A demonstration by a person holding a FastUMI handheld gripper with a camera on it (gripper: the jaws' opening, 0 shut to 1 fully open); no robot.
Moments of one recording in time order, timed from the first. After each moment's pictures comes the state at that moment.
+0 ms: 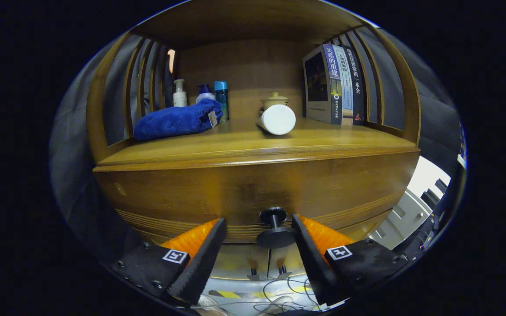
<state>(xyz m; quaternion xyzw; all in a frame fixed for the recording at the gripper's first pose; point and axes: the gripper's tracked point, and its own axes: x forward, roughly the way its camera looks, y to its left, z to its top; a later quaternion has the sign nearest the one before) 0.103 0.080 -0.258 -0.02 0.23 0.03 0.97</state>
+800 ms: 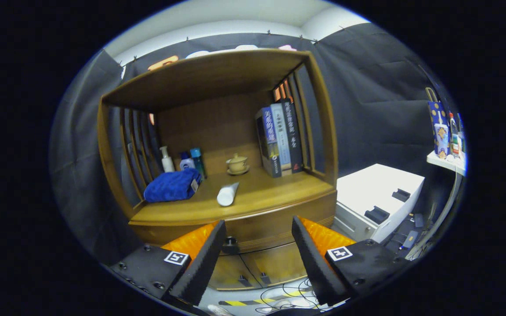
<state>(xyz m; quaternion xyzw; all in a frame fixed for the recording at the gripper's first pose) 0.015 -0.010 -0.066 0.03 0.11 -0.03 0.99</state>
